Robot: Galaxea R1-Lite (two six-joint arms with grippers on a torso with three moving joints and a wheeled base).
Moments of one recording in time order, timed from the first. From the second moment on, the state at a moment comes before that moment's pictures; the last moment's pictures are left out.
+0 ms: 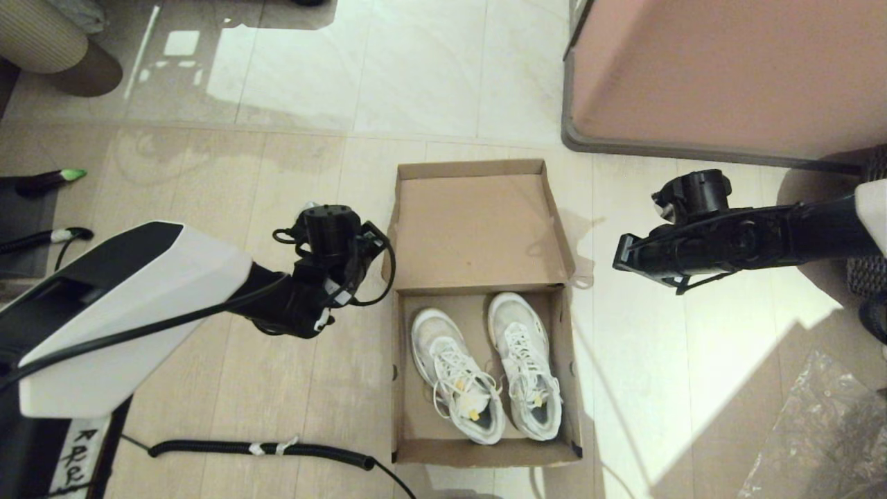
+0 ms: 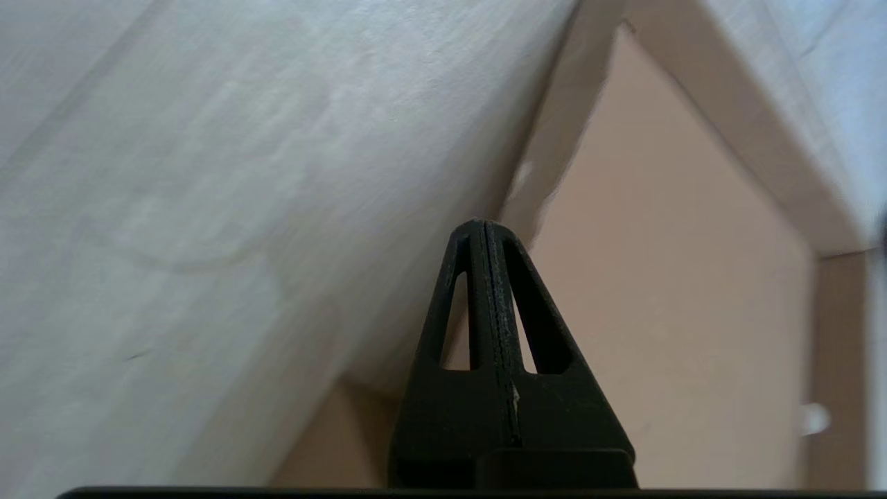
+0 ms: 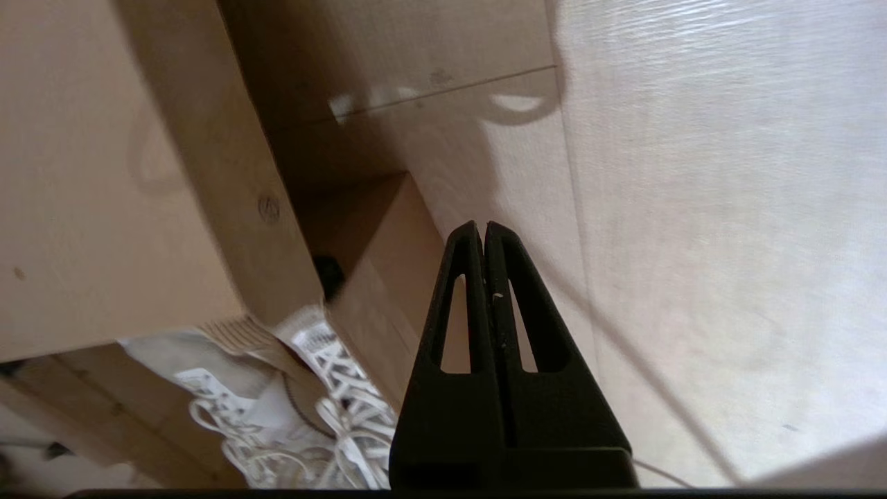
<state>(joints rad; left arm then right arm) -0.39 2.30 -1.46 -0.78 0.35 -0.72 0.08 2.15 -1.61 0.05 0.10 0.46</state>
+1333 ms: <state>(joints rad) -0.45 2.42 -1.61 -0.69 0.34 -0.70 0.07 2.56 -1.99 -0.33 0.61 1.24</state>
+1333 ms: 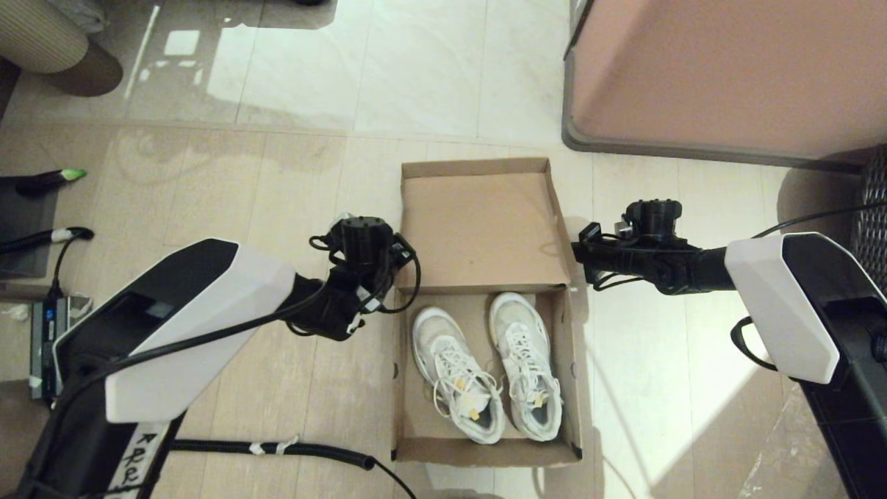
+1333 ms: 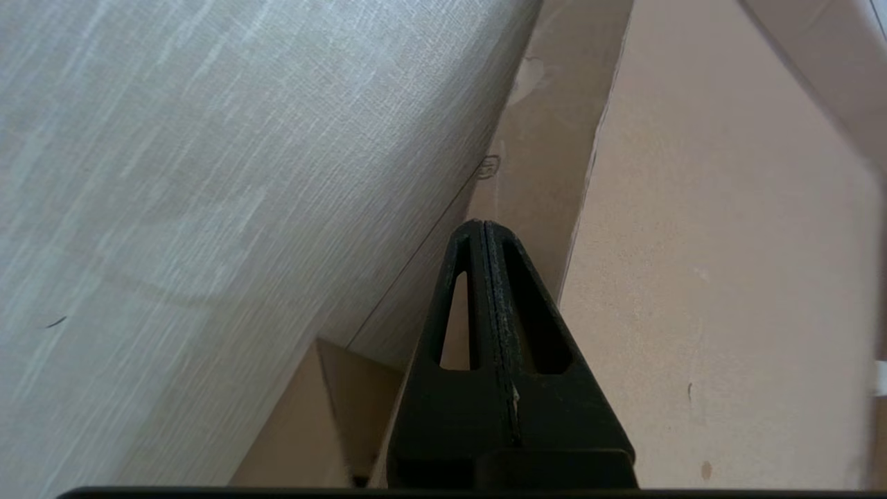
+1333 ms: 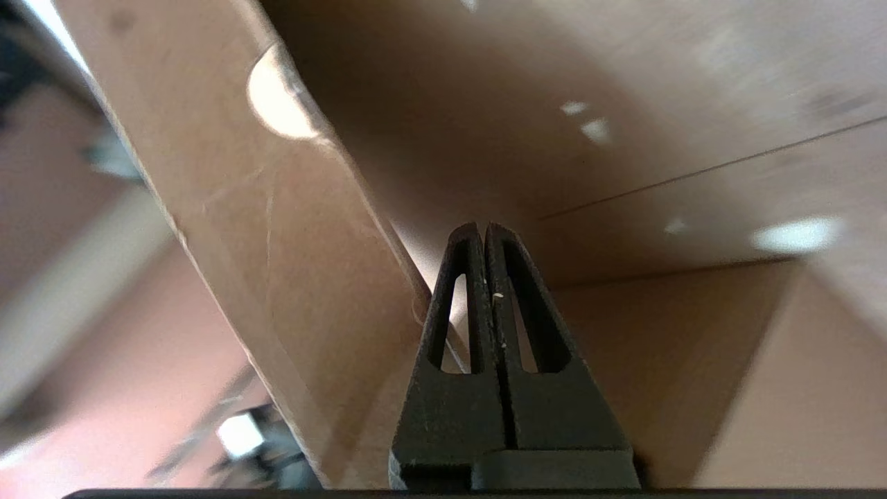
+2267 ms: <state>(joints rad) -0.50 2.39 -1.66 -0.66 0.34 -0.70 0.02 2.57 -1.98 -0.68 0.94 1.66</state>
